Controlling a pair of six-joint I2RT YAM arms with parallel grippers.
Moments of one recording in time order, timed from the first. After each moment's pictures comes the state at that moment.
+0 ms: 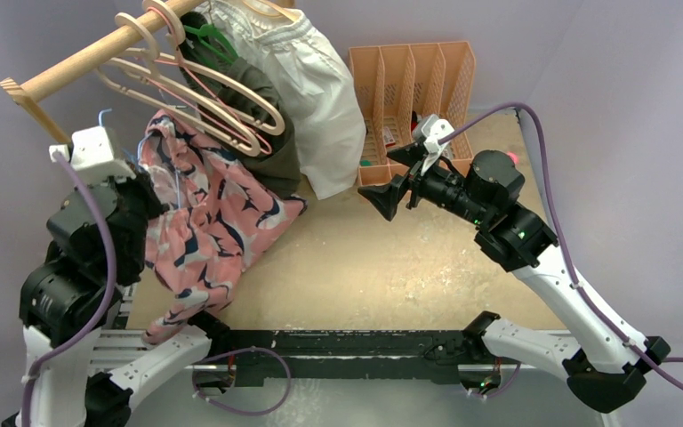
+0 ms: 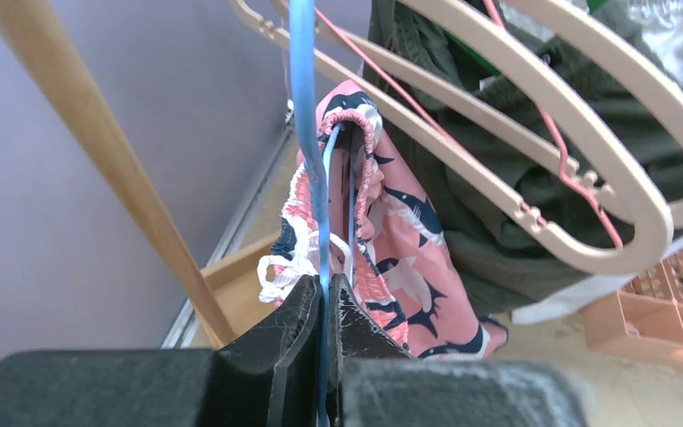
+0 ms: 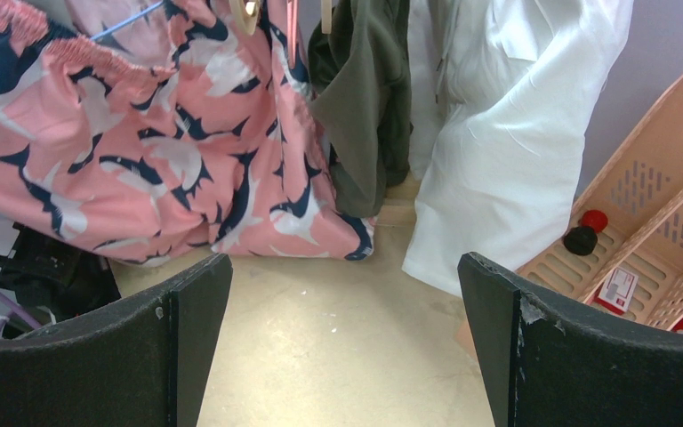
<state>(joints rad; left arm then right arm) -0.52 0.78 1.61 -1.01 -0.78 -0.22 0.68 0.99 1.24 -0.30 -0.25 0.01</state>
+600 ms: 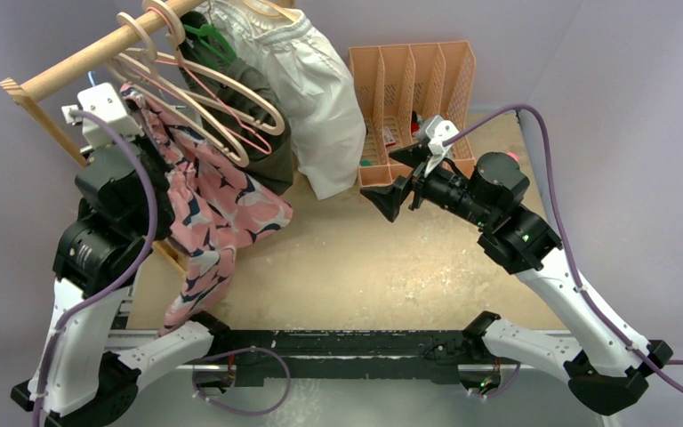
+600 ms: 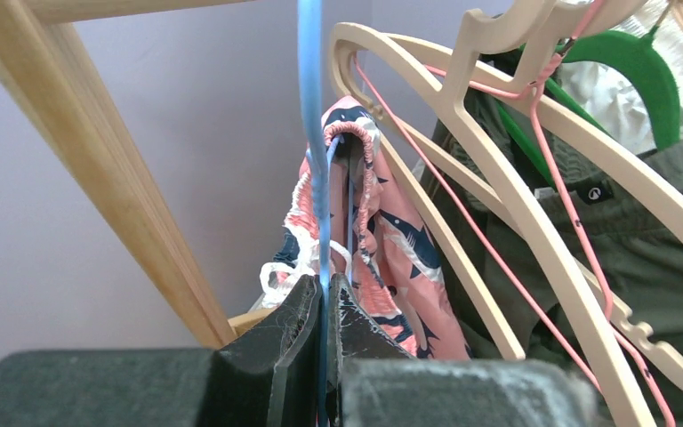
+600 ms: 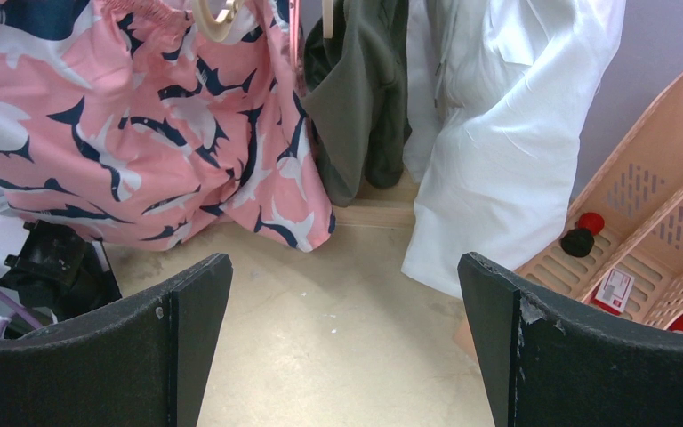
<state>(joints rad) -0.52 0.96 1.66 -0.75 -1.04 -0.09 0.68 0.97 1.24 -0.30 -0.25 0.01</state>
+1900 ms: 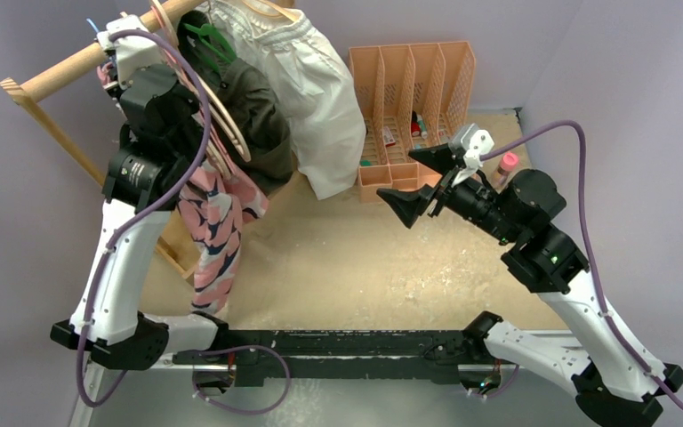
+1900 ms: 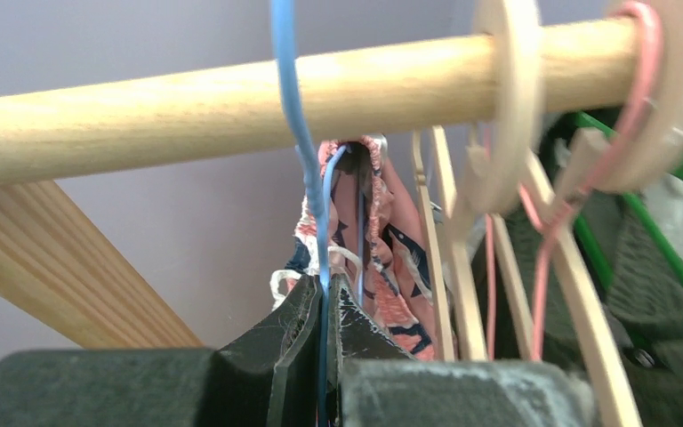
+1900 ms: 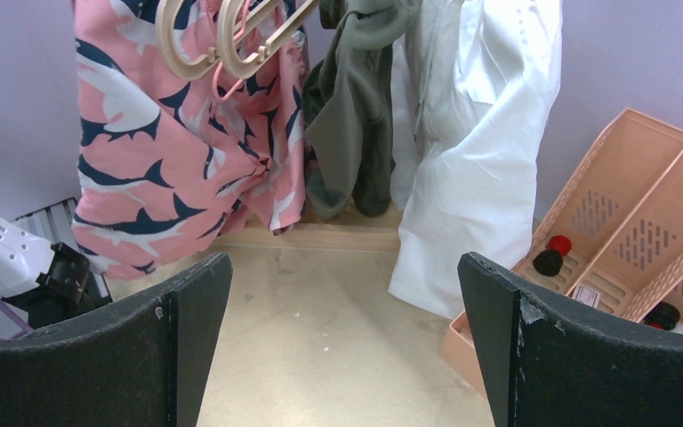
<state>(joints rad) -0.41 1.28 1.87 -0.56 -1.16 0.07 0.68 0.86 1.24 -0.31 -0.22 0.01</state>
